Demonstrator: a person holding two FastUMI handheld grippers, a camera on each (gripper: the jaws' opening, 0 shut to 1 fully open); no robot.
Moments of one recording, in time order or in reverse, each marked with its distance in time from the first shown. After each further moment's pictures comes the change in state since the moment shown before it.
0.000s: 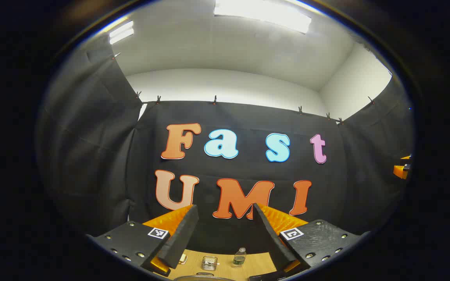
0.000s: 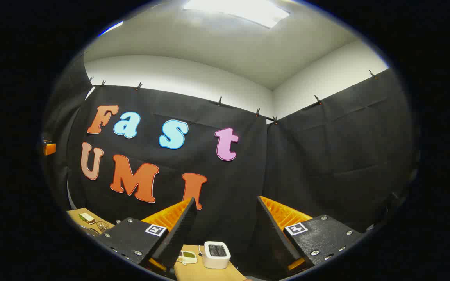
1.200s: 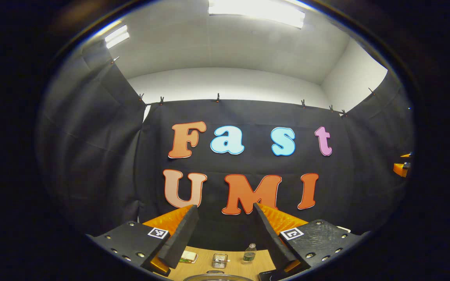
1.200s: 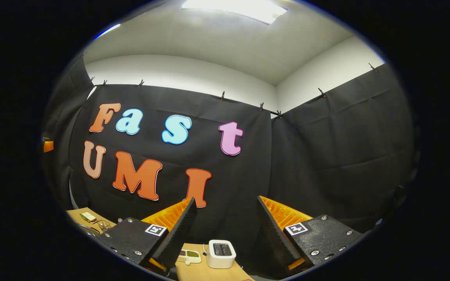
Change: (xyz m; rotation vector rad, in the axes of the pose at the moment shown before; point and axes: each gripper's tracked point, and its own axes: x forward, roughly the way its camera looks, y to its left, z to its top) left arm -0.010 0.016 -0.018 0.048 0.027 0.040; right arm 0.022 0.008 -0.028 0.016 0.015 0.036
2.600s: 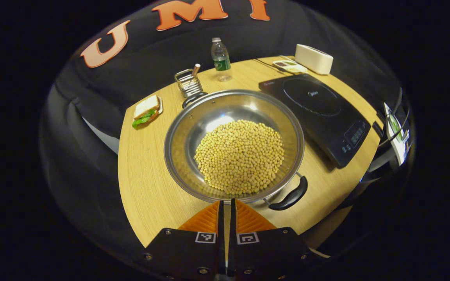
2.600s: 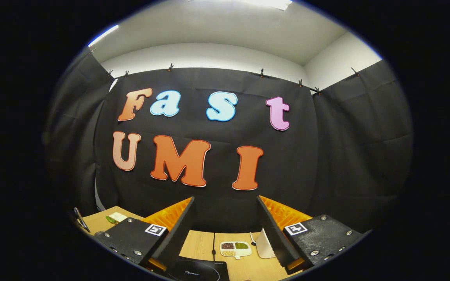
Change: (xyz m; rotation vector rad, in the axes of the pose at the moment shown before) left arm -0.224 0.079 -0.440 0.405 1.363 -0.462; right arm 0.003 0.196 -0.064 0.059 0.139 0.231
